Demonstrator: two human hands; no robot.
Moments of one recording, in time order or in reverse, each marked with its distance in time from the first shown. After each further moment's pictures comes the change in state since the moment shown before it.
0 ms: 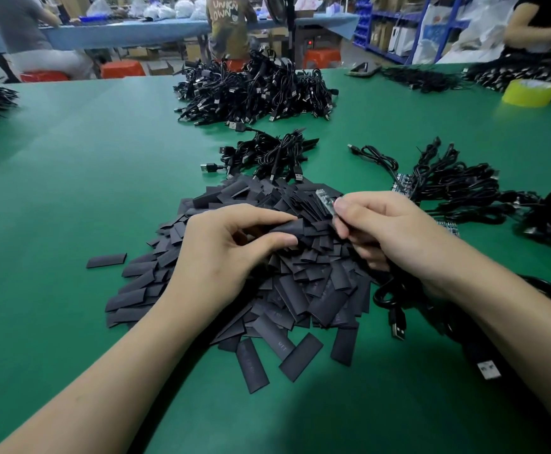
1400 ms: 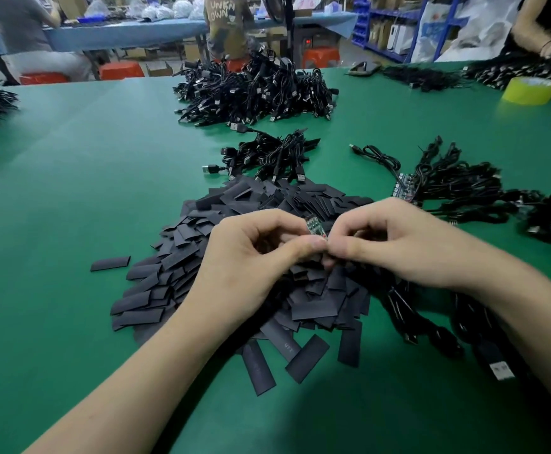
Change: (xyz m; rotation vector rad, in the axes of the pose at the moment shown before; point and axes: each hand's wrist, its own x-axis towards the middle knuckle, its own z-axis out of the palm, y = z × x) left_hand -0.007 0.024 0.012 -0.280 -0.114 -0.062; right_hand -0.003 -0.012 -0.009 -0.399 -0.203 -0.164
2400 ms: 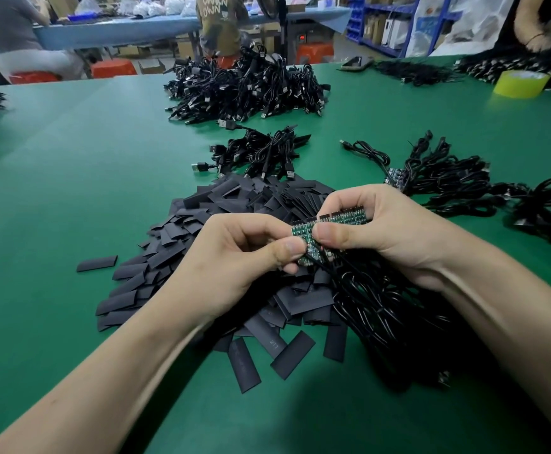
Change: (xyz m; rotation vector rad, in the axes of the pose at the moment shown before) left_hand 0.002 0.008 -0.002 -0.250 -0.123 -0.166; right_hand 0.002 -0.004 0.010 0.740 0.132 0.096
